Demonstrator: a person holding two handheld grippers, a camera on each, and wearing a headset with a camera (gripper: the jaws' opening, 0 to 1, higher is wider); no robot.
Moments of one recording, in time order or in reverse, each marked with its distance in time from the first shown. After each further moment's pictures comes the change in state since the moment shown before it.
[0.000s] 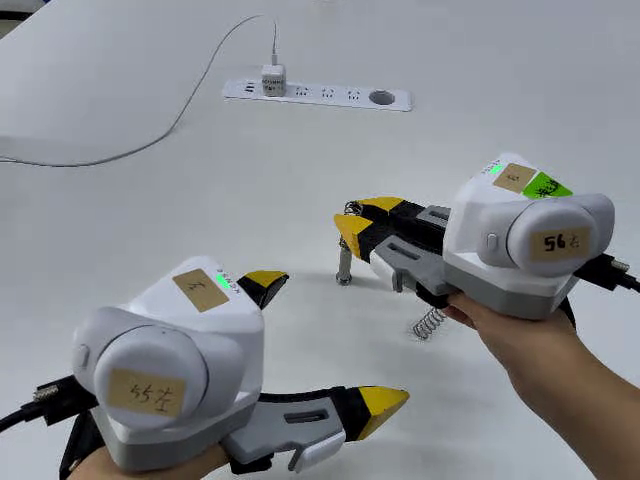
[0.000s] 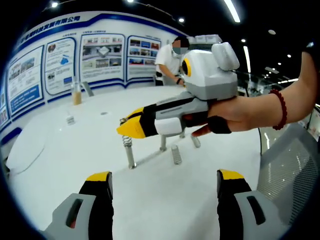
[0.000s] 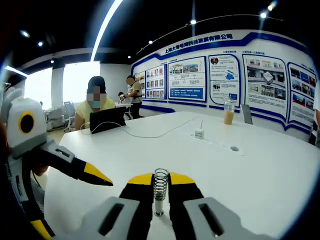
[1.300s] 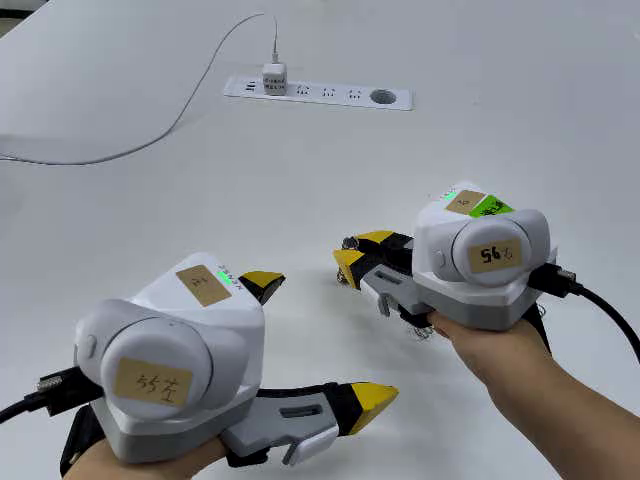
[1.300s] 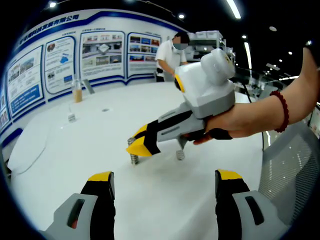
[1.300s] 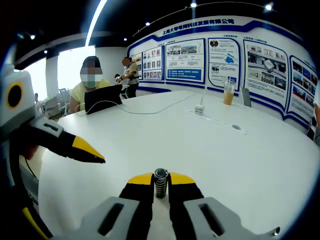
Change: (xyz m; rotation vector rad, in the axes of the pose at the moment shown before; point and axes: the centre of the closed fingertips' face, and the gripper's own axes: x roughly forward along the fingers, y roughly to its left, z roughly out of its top) left arm 0.000 0.005 -0.006 0.011 0.031 0.009; right arm 0.010 0.001 -0.048 0.022 0.170 -0.022
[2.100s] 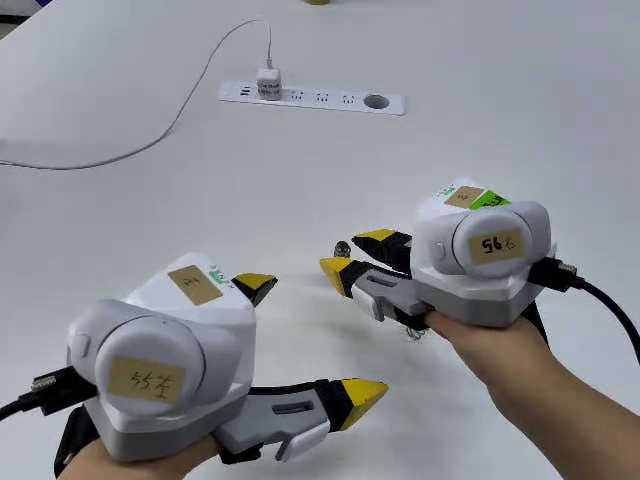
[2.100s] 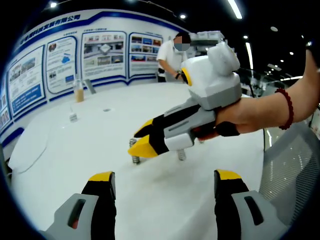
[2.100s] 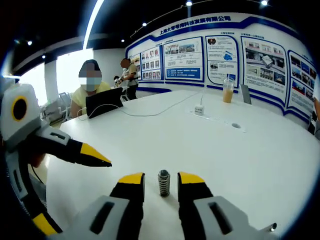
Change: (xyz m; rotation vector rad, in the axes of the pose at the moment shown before) left arm -0.001 0.001 0.001 -0.005 -0.001 0.014; right arm -0.015 0.005 0.009 0.038 0.000 0.011
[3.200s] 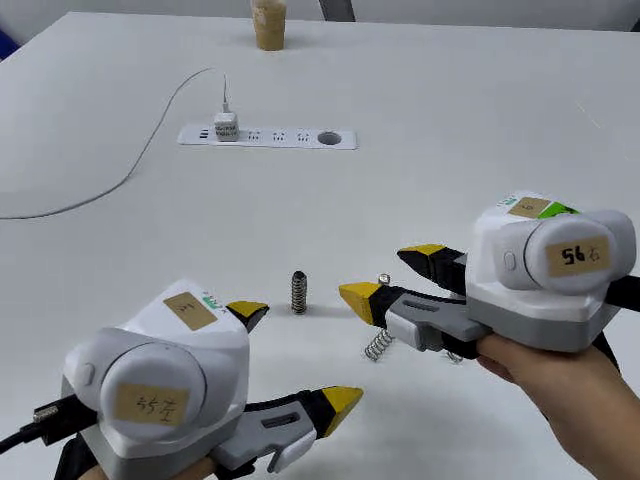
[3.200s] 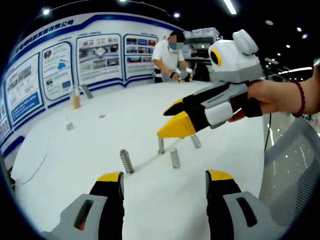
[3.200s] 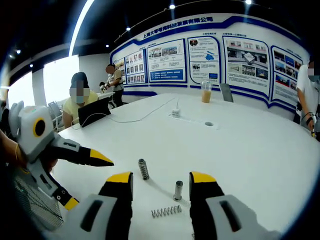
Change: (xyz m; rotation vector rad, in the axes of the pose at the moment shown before) left arm 0.014 -0.017 0.015 0.059 0.007 0.001; right arm -0.082 -0.037 0.006 0.080 -0.012 -0.119
